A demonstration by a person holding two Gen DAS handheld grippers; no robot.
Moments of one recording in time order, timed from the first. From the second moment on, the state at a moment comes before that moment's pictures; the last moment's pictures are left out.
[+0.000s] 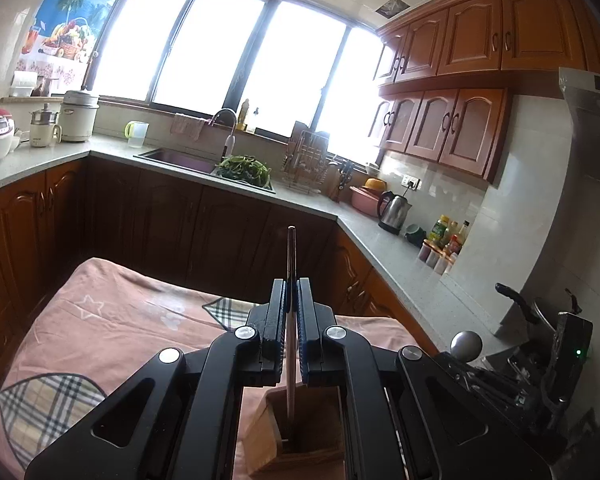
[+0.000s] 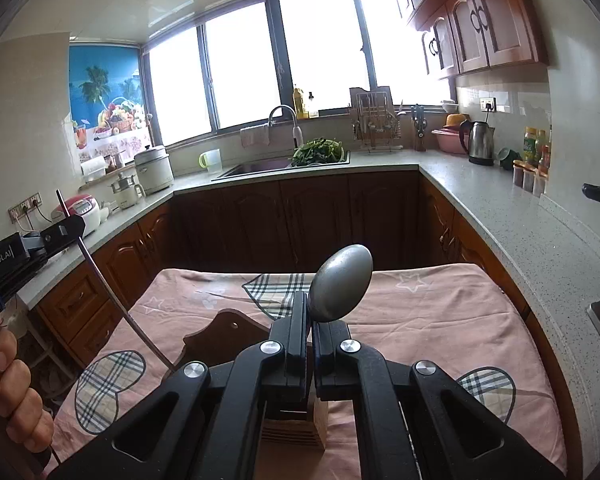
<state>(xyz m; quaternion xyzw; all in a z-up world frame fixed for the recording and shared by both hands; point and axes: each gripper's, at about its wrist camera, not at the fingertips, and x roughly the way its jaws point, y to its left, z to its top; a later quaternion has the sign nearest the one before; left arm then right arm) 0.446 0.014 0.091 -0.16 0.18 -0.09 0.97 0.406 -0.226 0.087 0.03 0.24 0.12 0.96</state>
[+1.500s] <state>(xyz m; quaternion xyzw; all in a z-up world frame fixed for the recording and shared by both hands) 0.442 0.007 0.037 -0.11 0.24 -0.04 0.96 0.404 -0.236 0.045 0.05 0.27 0.13 0.95</state>
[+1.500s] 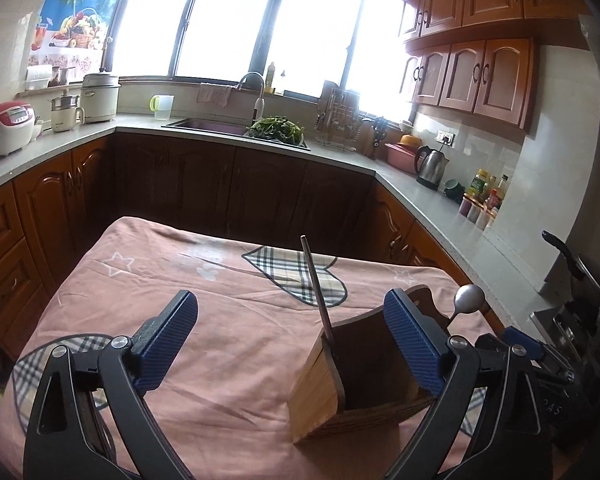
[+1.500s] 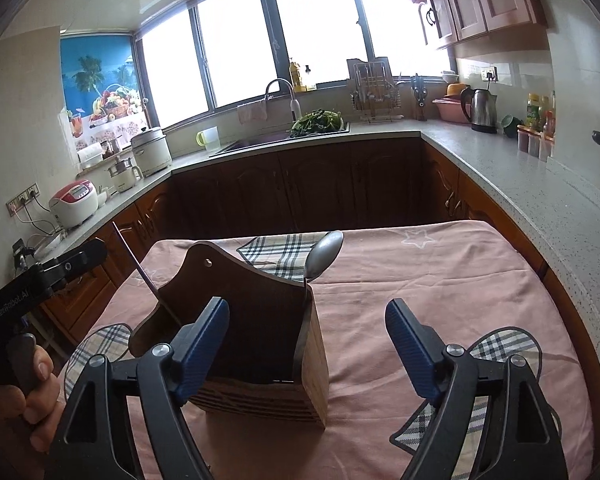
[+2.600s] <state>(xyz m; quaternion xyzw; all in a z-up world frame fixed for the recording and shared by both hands) 0.274 0.016 -0.044 -0.10 0.36 -0.07 0.93 0.217 -0.269 0.007 0.13 0.31 0.14 0.93</state>
